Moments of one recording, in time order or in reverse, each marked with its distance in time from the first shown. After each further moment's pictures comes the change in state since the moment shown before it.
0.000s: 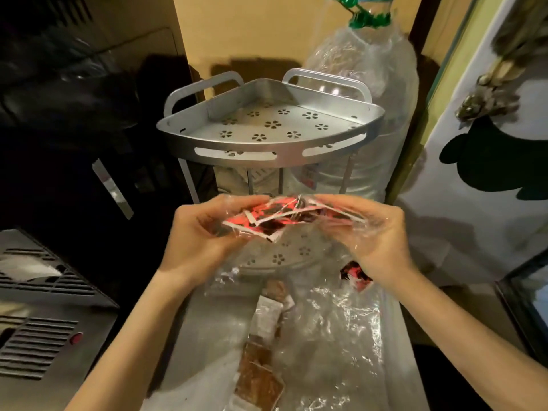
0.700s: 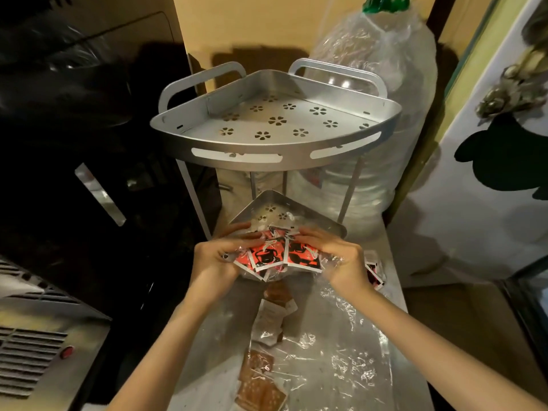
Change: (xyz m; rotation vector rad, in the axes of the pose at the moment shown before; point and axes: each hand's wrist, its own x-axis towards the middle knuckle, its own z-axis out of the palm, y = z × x) left_hand -0.018 -0.102 0.019 0.180 0.079 -0.127; right_hand -0.019 0.116 0.006 -0.369 -0.025 -0.053
